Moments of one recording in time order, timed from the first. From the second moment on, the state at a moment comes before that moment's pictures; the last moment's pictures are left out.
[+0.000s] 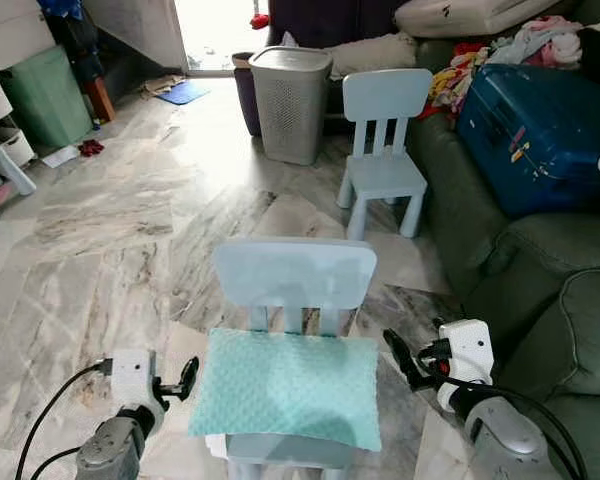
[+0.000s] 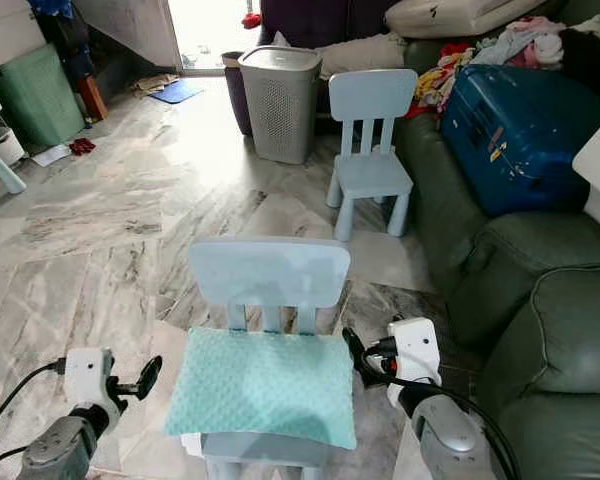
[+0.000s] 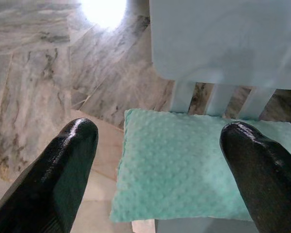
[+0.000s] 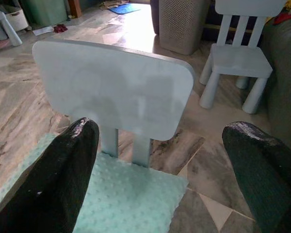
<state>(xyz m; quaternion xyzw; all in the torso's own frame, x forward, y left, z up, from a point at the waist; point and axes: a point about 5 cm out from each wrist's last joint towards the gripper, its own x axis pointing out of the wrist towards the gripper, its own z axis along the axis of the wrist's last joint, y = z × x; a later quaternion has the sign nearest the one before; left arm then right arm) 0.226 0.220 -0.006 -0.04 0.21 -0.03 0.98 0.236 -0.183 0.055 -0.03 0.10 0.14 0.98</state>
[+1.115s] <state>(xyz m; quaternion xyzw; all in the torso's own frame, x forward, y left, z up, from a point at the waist) 0.238 0.207 0.004 -0.03 0.19 -0.07 0.98 0.235 -0.193 0.044 -0.01 0.13 0.09 0.99</state>
